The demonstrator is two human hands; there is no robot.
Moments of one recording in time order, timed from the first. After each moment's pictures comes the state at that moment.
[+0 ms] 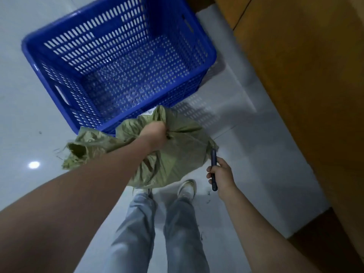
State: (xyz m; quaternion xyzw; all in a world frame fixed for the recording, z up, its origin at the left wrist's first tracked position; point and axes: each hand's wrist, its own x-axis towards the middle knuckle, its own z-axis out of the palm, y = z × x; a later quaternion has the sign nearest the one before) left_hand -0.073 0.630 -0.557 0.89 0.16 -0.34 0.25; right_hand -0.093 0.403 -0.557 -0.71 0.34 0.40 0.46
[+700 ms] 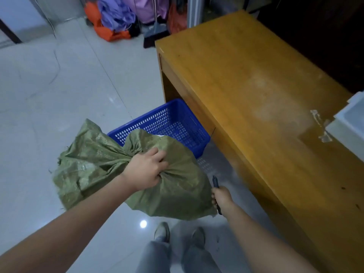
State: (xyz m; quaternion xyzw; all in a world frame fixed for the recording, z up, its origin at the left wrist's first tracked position) left_hand -0.128 0.700 -0.182 0.99 -0.14 -0.04 0.02; right_hand -0.070 0.444 -0.321 -0.75 0.27 0.41 0.44
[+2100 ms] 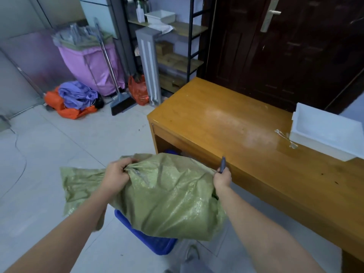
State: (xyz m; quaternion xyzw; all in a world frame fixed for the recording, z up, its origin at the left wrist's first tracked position) left_hand -0.059 0.944 -0.060 0.90 0.04 0.05 0.42; right_hand -0.011 0.639 -0.152 -0.77 0.36 0.06 0.53
